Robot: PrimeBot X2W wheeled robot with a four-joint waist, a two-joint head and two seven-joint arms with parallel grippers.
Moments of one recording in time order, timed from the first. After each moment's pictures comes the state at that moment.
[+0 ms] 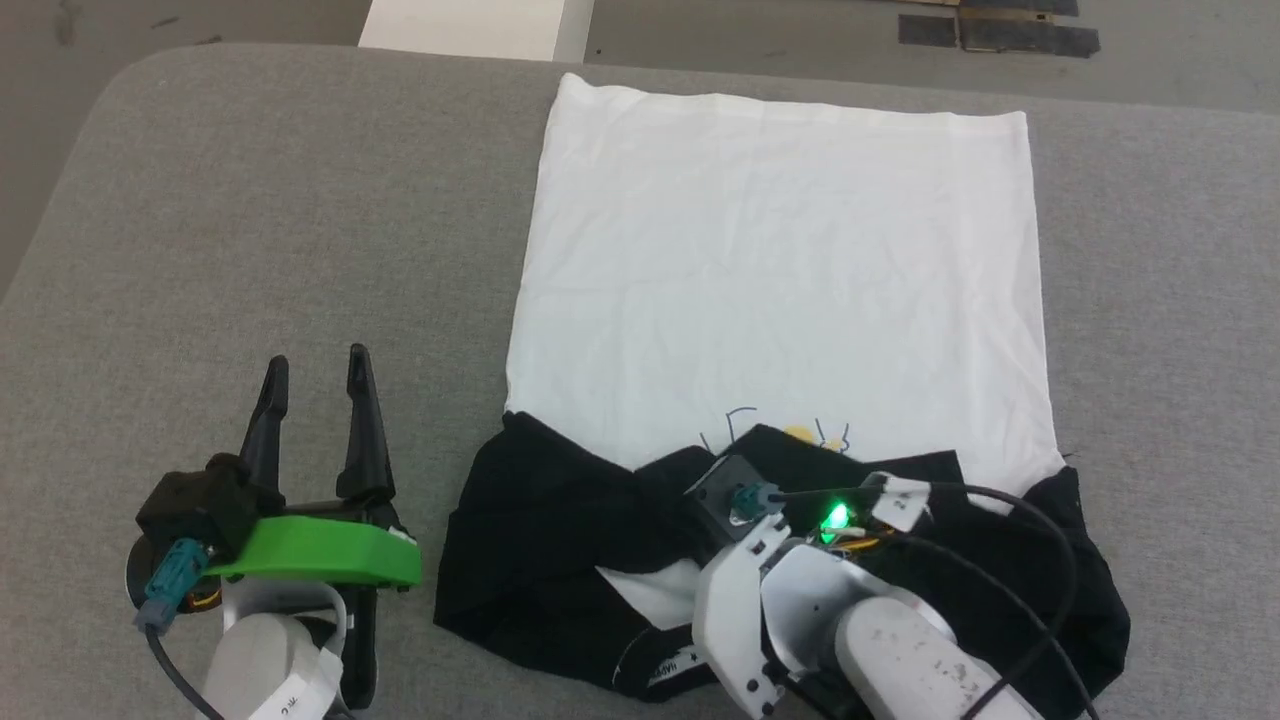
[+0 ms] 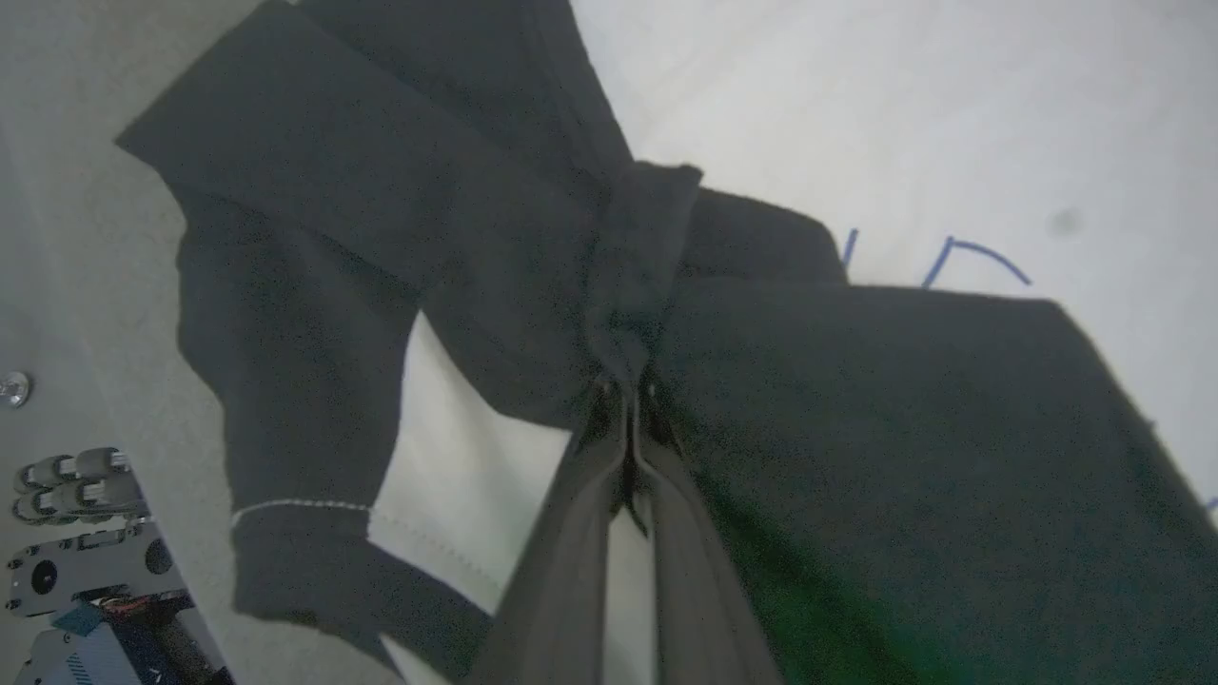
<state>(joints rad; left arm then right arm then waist) -0.15 0.07 0.03 0.08 -0.27 -0.06 -0.26 -0.33 -0.05 0.59 0.27 0.12 0.13 0.49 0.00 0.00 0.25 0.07</state>
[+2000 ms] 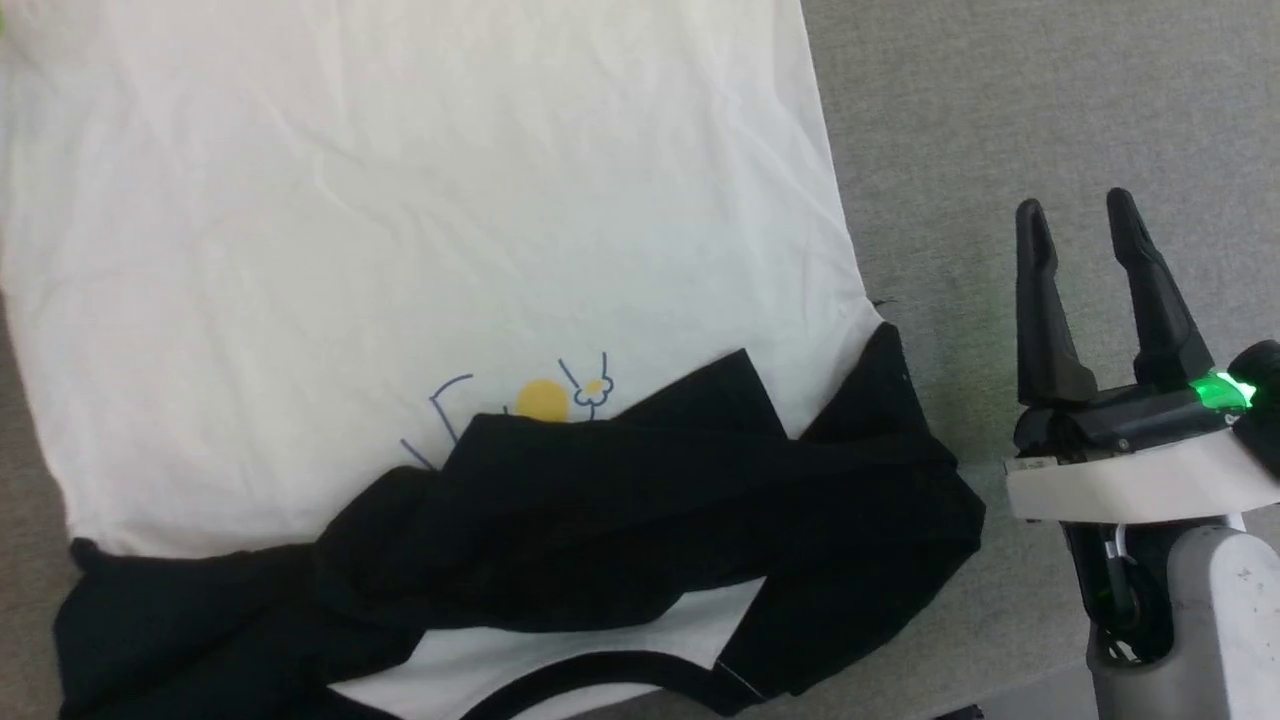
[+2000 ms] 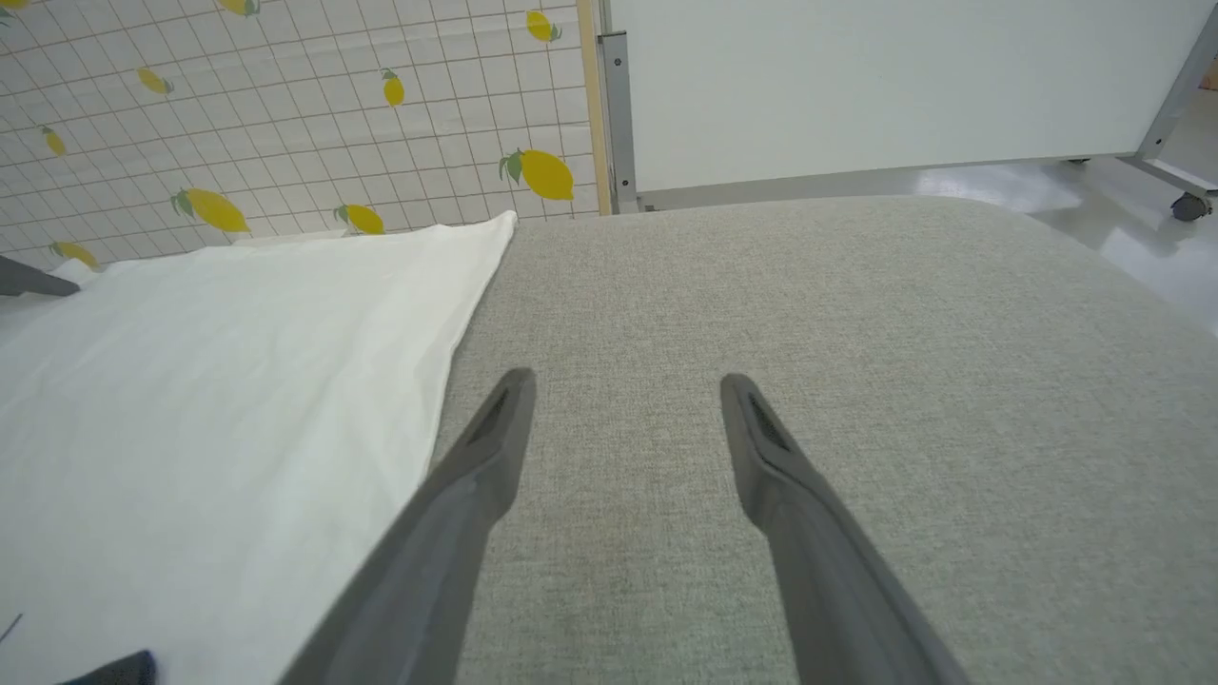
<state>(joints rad) -1.15 0.66 -0.31 0.37 -0.48 0.11 0.89 -0.21 -0.05 0.01 -0.18 0.27 0.13 -0.13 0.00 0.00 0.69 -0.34</state>
